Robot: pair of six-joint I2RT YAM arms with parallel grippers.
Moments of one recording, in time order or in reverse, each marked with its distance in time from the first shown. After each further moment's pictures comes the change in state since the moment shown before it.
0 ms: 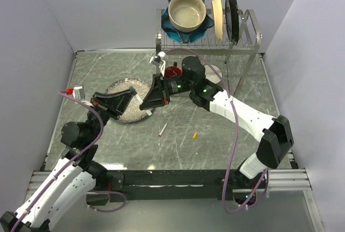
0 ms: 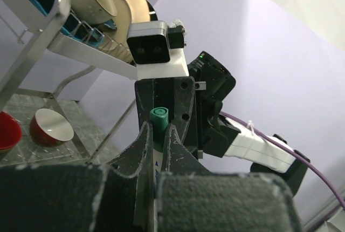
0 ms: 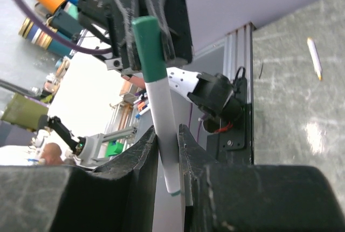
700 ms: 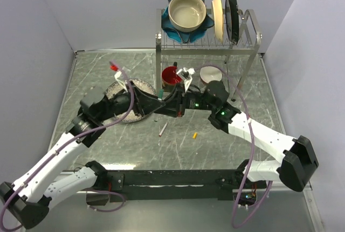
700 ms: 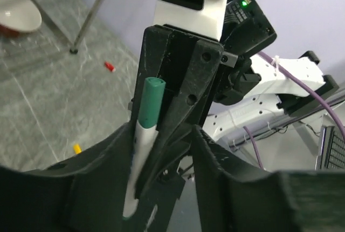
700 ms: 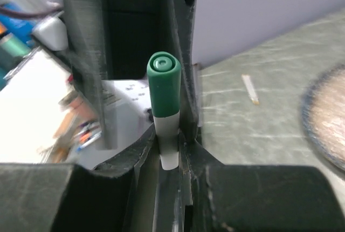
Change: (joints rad) left arm -0.104 0.327 0.395 -0.466 0.329 0.180; right arm -0.015 -0.299 -0.442 0.299 0.242 -0.123
